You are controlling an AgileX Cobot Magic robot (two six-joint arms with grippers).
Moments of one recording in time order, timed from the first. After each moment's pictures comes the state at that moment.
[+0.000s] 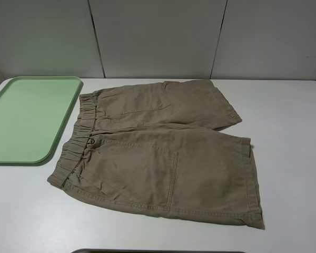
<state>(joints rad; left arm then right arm) -0.27 -0.01 -0.48 0.42 1.00 0.00 0.03 -0.01 -0.50 0.01 1.02 0.03</state>
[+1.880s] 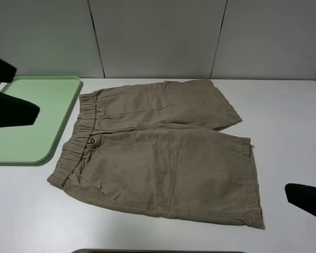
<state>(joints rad) -0.27 0.86 -0.82 -0.52 0.84 0.79 0.12 0.39 -0.51 0.65 1.01 -0.87</state>
